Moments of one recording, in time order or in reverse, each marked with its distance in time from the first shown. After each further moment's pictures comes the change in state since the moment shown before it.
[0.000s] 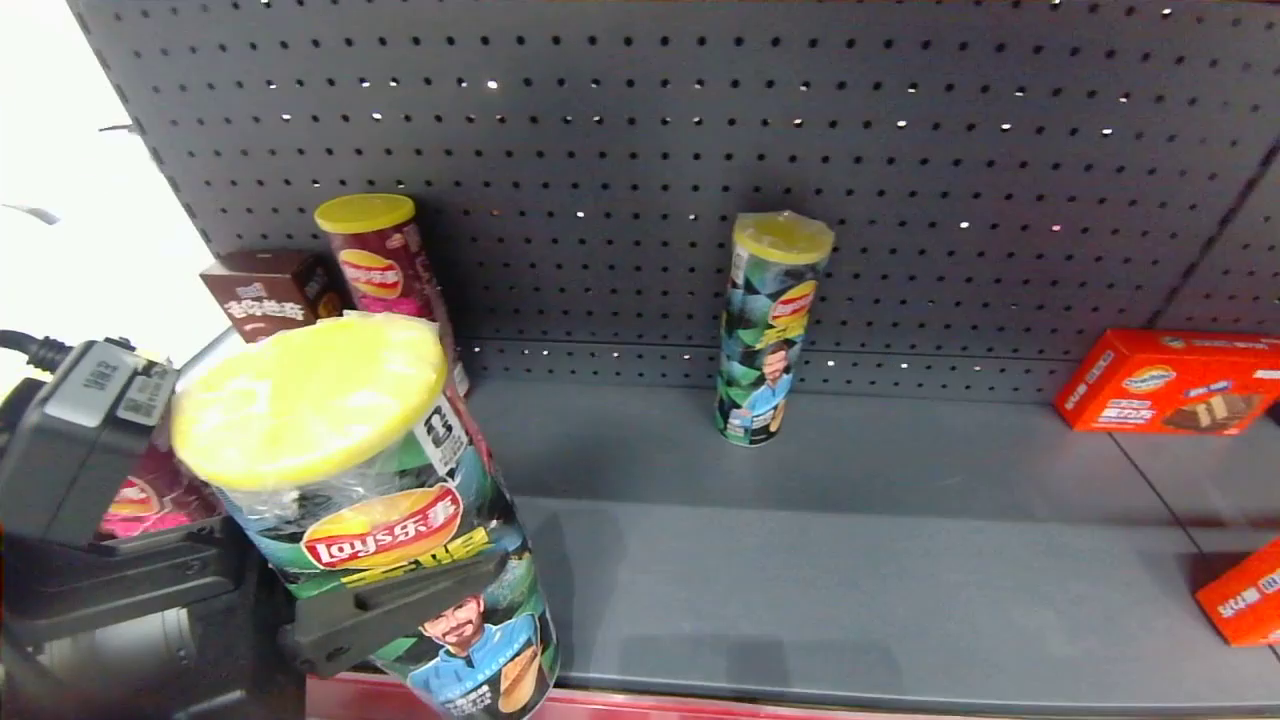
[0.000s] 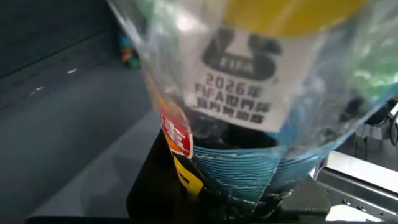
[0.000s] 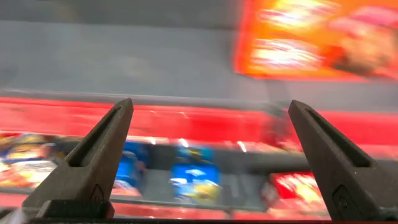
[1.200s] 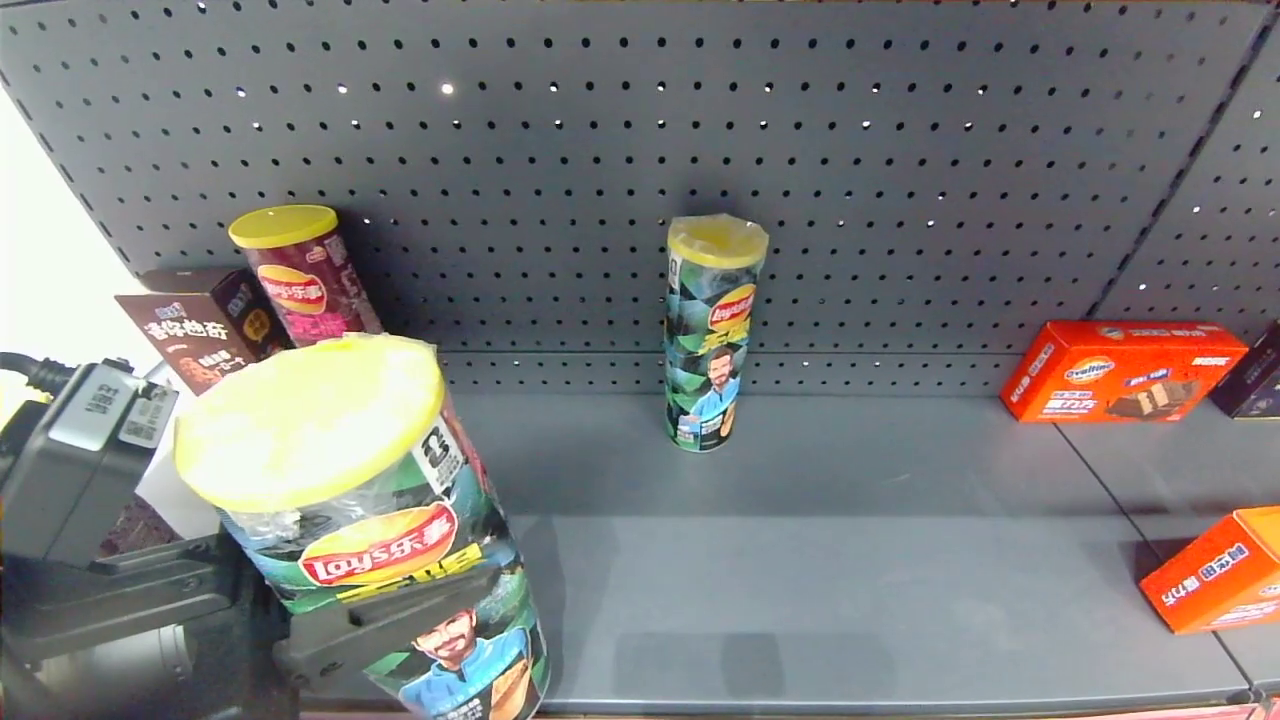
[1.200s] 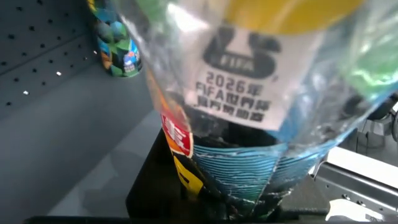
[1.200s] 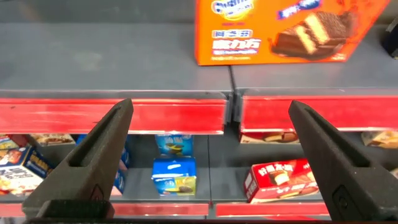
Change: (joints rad) left arm 0.010 -0.006 0.025 -0.001 0.001 0.002; right arm 0.000 0.000 0.000 0.000 0.001 -0.001
